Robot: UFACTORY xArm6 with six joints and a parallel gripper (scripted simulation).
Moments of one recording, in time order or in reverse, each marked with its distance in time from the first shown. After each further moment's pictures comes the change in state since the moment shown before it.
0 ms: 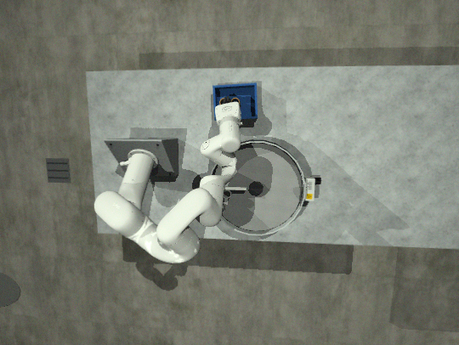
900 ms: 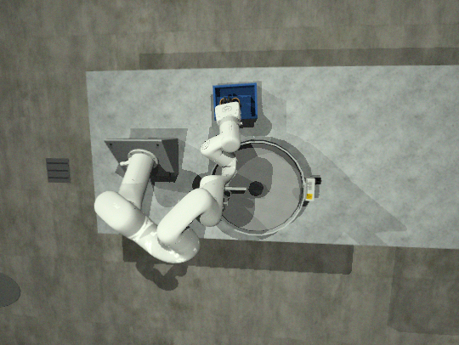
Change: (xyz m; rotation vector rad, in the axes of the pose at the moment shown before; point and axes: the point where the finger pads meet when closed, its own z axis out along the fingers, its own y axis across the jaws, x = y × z) arm 0.001 0.000 0.001 0.000 0.000 0.000
